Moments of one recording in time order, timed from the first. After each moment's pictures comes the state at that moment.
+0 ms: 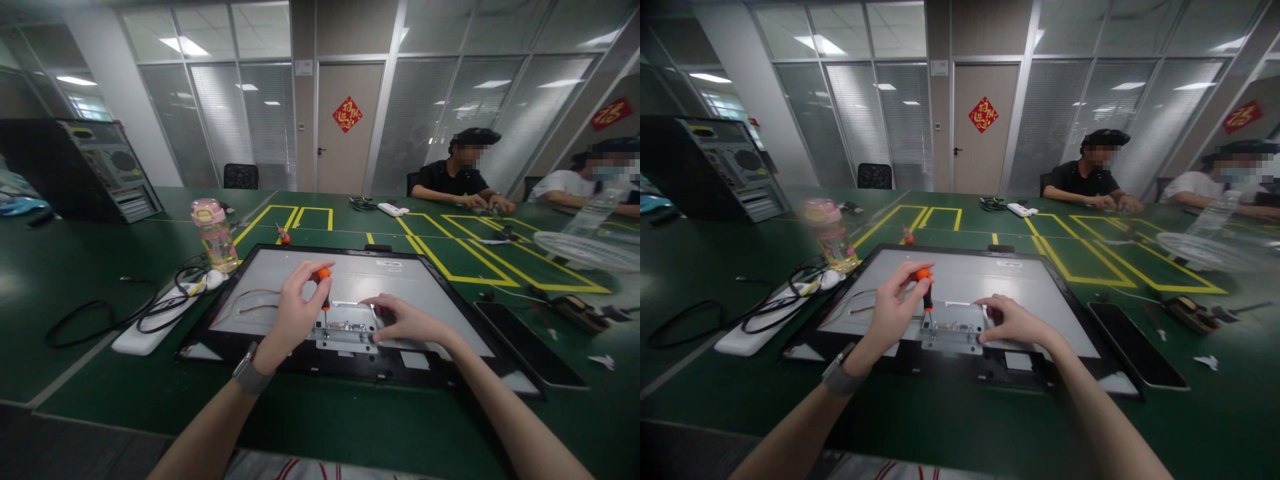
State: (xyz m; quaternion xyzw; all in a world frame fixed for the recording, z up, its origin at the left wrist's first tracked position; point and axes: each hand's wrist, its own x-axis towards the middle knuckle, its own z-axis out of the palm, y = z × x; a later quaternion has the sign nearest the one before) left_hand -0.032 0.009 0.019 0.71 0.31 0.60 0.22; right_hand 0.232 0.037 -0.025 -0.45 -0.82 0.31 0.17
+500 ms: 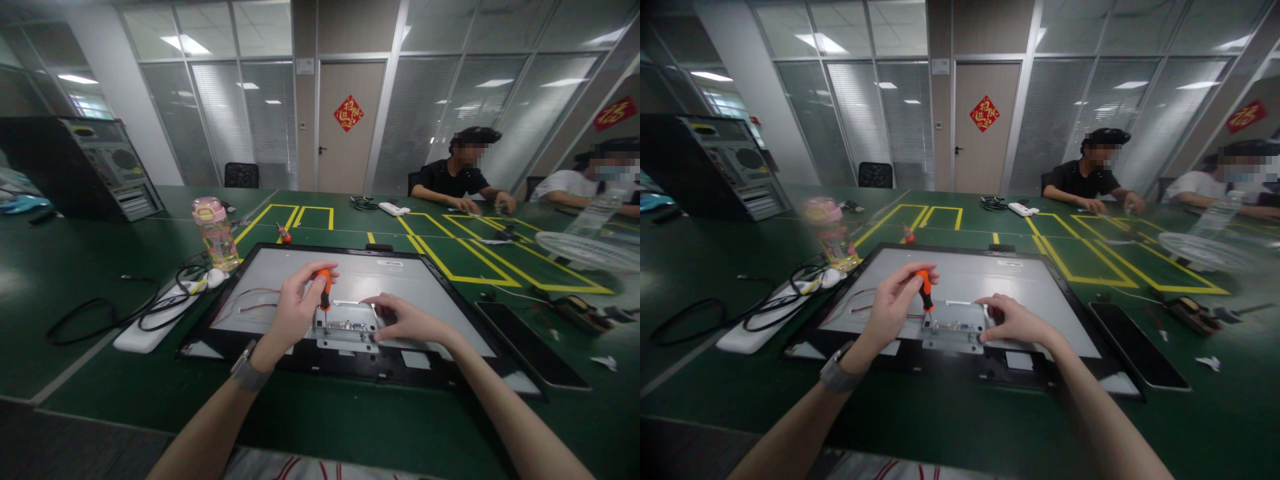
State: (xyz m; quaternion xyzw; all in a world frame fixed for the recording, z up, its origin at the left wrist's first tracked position) left_hand -0.036 0.008 0.023 0.69 0.29 0.59 0.30; right_hand 0.232 0.037 -0.025 -0.46 -0.82 0.31 0.16
